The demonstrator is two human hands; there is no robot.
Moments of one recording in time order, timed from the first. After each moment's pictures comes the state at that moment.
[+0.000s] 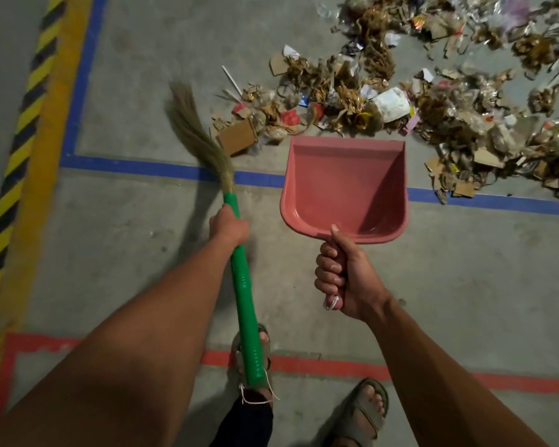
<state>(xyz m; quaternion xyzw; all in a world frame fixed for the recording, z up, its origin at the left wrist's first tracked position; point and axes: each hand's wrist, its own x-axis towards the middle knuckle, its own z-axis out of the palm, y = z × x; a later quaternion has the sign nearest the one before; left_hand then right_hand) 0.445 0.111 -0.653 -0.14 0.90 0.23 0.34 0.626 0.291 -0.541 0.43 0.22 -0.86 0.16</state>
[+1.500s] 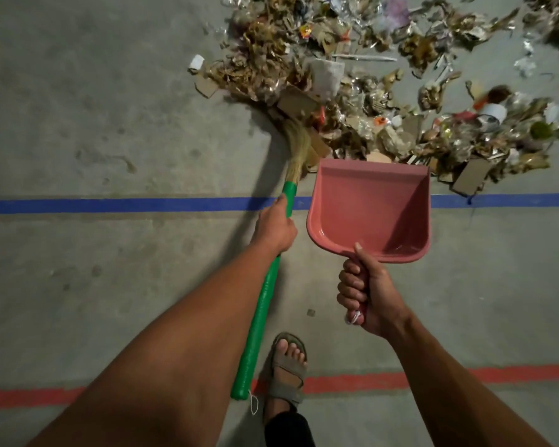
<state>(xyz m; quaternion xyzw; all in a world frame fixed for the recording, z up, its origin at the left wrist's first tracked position) 0.584 0.492 -0.616 0.13 0.90 0.21 0.36 0.777 0.594 -0.556 0.47 0.19 -0.86 0.09</state>
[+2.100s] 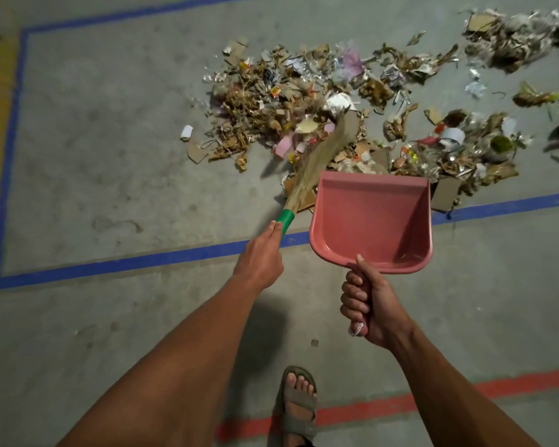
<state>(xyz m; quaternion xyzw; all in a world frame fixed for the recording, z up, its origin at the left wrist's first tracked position) 0.571 0.520 -0.537 0.32 0.89 0.09 0.30 0.770 0.649 -0.498 0.46 0.17 -0.87 0.02</state>
